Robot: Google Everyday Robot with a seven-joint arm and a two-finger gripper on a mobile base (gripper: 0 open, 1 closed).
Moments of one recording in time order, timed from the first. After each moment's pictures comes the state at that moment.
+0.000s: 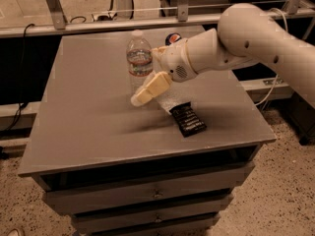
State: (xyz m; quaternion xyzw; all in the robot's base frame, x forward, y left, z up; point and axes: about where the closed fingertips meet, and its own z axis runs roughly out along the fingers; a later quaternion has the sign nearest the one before) arm 0.589 0.019 0.895 -0.55 0.67 0.27 0.41
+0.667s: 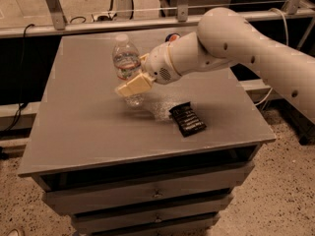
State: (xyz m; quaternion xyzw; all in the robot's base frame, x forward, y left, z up) arm 0.590 0.059 0.884 -0.56 0.67 0.29 0.40
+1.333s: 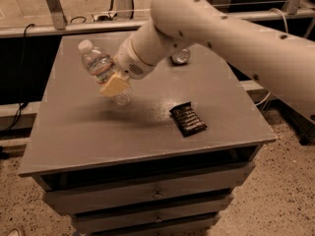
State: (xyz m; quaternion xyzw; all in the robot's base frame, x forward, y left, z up) arm 0.583 0.103 0.884 -0.64 0.66 0.19 0.34
